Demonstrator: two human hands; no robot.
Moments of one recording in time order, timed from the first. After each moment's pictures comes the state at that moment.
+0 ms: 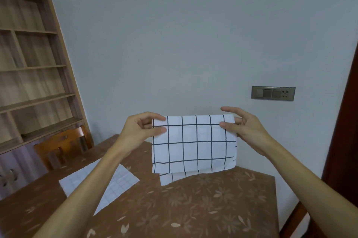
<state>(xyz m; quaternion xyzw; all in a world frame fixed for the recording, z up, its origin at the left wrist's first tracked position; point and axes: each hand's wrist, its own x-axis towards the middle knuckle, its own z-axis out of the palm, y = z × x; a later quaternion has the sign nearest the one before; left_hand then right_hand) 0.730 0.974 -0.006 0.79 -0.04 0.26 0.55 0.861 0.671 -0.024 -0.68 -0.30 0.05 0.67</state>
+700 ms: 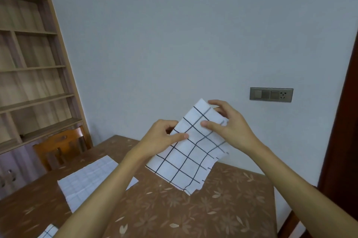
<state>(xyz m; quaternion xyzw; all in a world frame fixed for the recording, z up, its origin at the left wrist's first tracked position) 0.748 0.926 -0.011 0.87 -0.08 0.15 0.47 0.832 0.702 -0.010 -0.73 -0.35 -0.10 0.57</state>
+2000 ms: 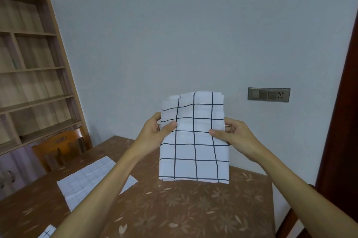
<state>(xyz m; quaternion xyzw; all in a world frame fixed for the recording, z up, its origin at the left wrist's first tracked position) 0.742 0.929 -0.015 0.80 -0.05 0.23 0.56 0.837 0.678 -0.032 -0.67 -0.33 0.07 0.66</state>
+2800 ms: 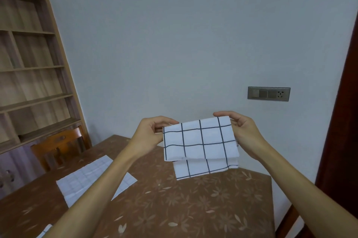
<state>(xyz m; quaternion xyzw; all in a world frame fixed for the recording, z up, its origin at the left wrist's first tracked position) 0.740 0.941 -0.016 0.83 -0.10 0.25 0.50 0.839 0.673 -0.026 -0.66 -0.31 0.00 0.68</state>
